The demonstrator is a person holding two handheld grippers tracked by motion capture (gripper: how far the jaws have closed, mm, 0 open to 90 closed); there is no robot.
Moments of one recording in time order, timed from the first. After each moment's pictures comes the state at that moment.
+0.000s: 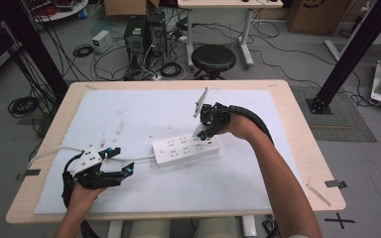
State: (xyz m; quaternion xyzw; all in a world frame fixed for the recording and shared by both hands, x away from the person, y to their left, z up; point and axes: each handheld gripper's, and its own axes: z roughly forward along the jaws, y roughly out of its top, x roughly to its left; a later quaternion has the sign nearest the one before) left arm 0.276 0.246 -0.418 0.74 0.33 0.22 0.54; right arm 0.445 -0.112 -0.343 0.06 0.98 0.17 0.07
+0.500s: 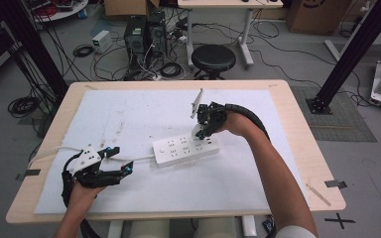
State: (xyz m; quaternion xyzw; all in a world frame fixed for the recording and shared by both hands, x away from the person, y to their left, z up) left arm 0.278 0.250 -0.420 0.74 0.33 0.22 0.54; right arm 0.457 -0.104 -0.352 0.02 0.98 0.16 0.06
